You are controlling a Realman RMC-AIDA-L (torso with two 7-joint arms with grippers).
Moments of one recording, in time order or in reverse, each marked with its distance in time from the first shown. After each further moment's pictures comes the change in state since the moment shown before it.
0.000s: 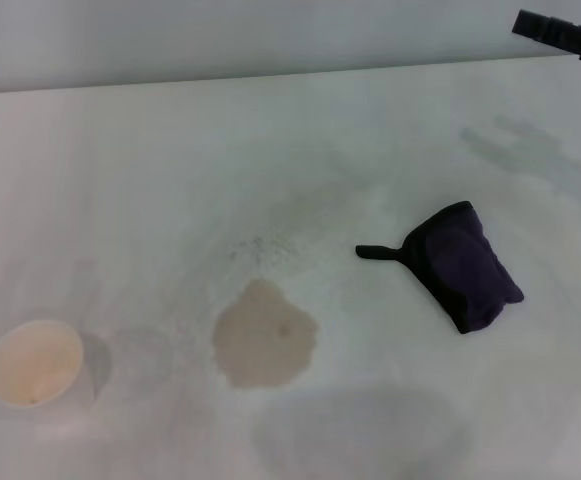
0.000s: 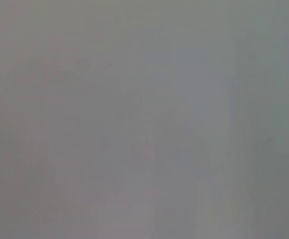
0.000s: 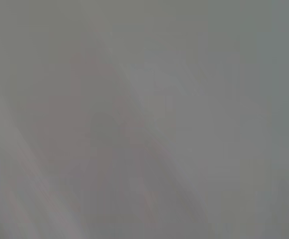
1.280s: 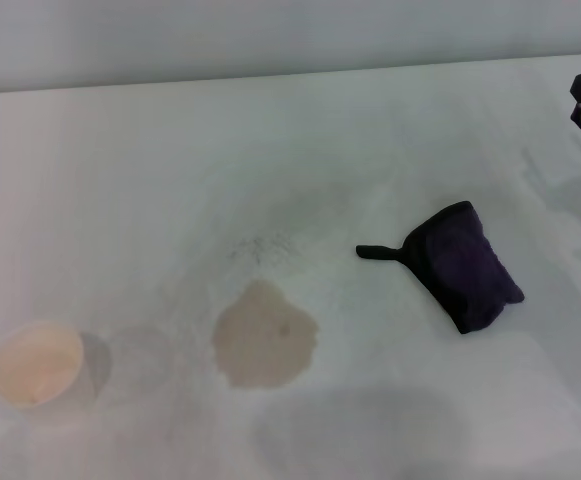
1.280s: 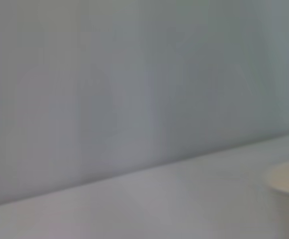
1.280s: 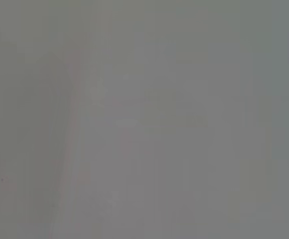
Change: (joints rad) left arm 0.272 -0.009 0.012 -0.034 0.298 -0.051 0.141; right arm 0.012 0.007 0.356 0.862 0.480 0.110 -1.718
